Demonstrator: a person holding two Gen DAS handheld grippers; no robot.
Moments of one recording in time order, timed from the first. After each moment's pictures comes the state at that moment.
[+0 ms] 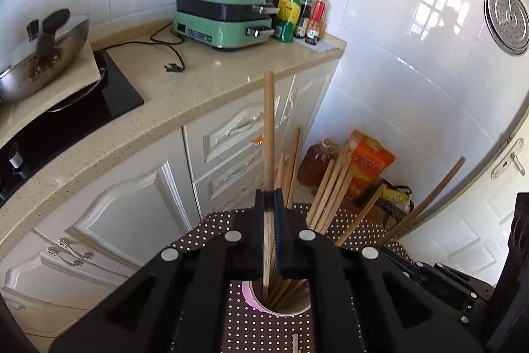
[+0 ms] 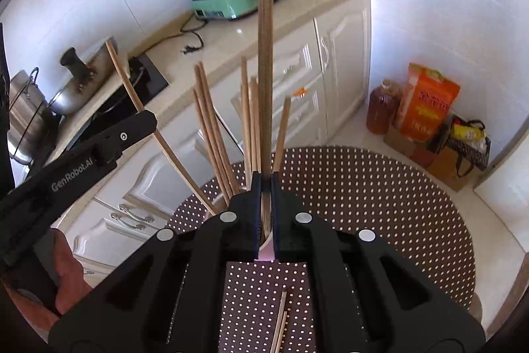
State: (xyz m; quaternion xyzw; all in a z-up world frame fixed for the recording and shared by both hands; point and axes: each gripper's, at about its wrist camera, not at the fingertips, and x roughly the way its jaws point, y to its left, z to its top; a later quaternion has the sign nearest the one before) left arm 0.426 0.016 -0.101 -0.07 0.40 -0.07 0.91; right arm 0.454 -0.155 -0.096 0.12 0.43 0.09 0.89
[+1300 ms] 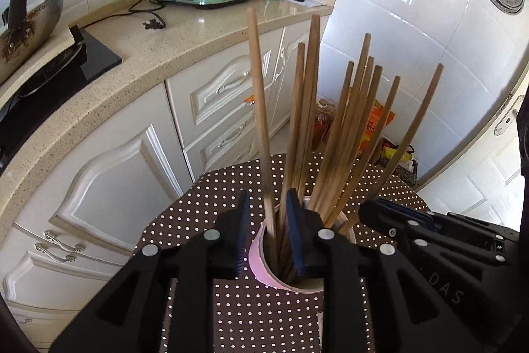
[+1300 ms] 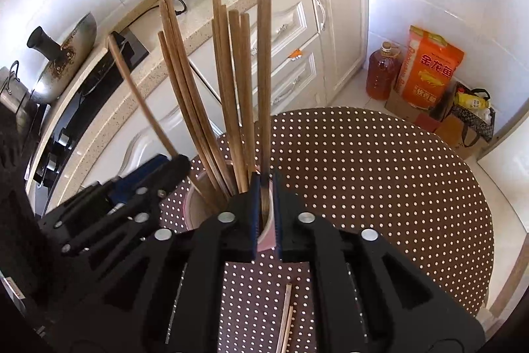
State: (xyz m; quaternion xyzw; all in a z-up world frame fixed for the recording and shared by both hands) left arm 0.422 0.011 -0.169 -0.03 0.45 -0.10 0.89; right arm 0.473 -0.150 -0.141 0.13 0.50 0.08 0.85
